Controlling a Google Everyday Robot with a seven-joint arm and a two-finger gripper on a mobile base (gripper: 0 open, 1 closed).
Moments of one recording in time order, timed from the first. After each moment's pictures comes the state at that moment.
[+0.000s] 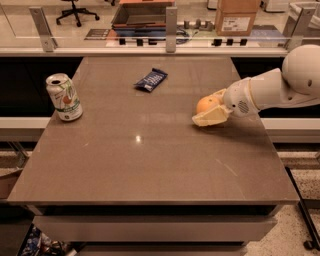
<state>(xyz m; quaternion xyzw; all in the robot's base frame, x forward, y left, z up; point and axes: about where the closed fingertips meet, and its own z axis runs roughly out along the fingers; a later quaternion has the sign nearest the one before) 0.597 -0.128 0.827 -0.48 0.76 0.23 0.36</state>
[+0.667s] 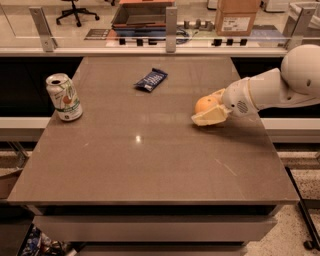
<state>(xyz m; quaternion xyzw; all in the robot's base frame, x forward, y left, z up) 0.597 -0.126 0.826 -0.48 0.76 0.24 0.36</state>
